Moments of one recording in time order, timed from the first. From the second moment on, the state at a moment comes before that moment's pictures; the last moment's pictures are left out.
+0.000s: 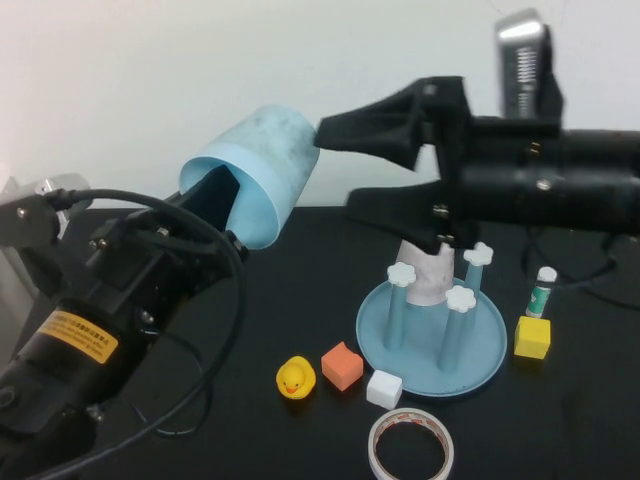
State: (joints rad) right arm 0.44 1.54 -1.10 1.70 0.76 -0.58; left arm -0.62 1.25 -0.54 -0.16 -0.78 -0.50
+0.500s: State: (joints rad) right arm 0.47 1.63 -1.23 1.71 0.70 -0.54; left arm -0.62 1.25 -0.54 -0.16 -0.79 -0.50
